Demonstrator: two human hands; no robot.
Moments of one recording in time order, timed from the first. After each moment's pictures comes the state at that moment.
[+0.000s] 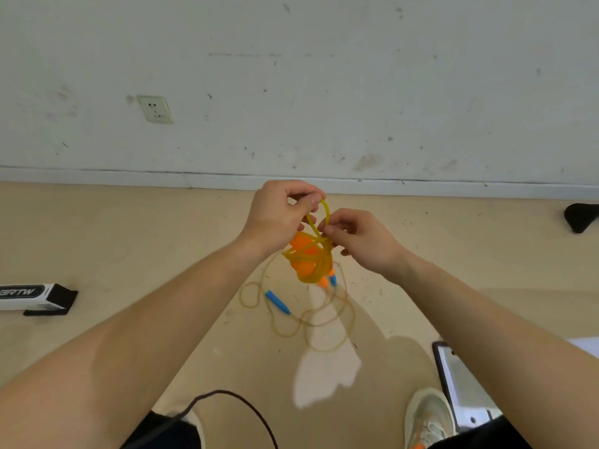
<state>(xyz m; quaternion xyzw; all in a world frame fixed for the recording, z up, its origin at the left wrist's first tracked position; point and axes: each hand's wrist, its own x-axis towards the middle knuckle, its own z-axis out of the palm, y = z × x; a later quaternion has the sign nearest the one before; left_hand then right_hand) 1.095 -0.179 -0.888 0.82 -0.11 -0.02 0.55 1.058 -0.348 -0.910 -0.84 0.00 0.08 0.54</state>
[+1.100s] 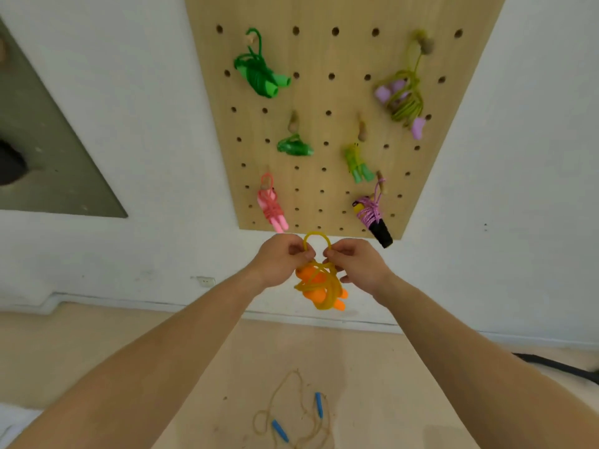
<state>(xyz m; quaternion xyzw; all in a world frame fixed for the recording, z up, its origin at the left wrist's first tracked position) 1.271 -0.192 -0.299 0.87 -0.12 -0.10 0.47 1.237 -0.377 -0.291 -0.82 0.06 0.08 0.56</state>
